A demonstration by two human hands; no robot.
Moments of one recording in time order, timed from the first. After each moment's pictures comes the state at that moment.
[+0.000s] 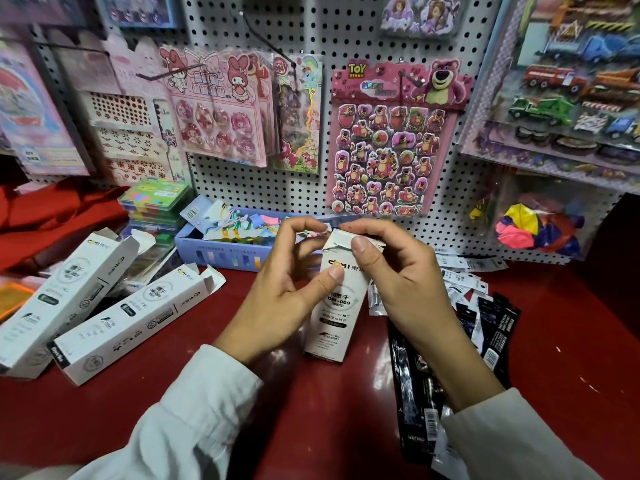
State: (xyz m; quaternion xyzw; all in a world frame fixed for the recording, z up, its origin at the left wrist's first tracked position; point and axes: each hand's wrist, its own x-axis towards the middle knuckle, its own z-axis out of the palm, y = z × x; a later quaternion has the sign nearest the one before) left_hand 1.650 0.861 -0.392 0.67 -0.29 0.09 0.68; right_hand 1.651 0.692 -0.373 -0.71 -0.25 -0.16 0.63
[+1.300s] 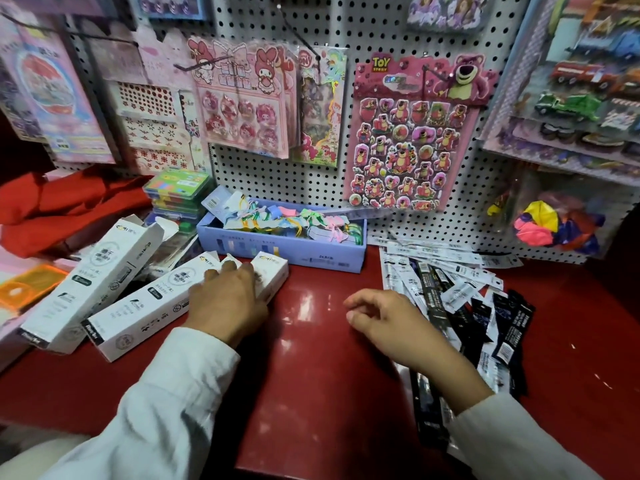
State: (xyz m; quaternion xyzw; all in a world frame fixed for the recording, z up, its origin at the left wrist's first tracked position) left_hand 1.655 0.940 -0.417 0.99 0.09 0.02 0.08; right_hand 1.650 0.695 -0.436 -0.91 -0.12 0.04 0.38
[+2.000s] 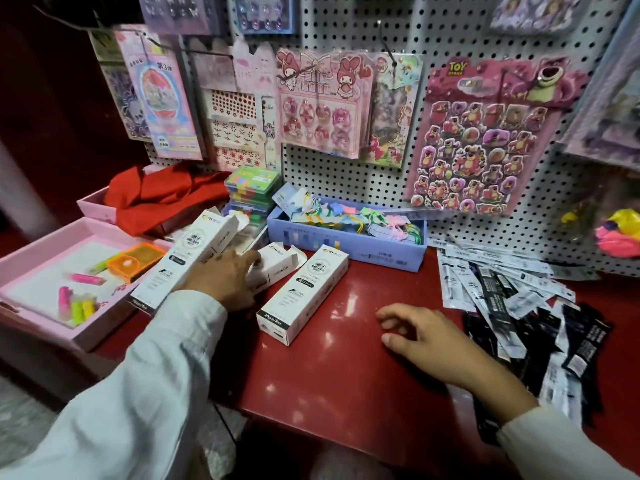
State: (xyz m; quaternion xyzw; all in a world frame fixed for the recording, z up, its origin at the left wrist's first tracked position) left_hand 1.648 1.059 -0.428 1.00 0.07 -0.05 0.01; right_hand 1.634 0.720 -0.449 -0.92 -0.22 0.08 0.30
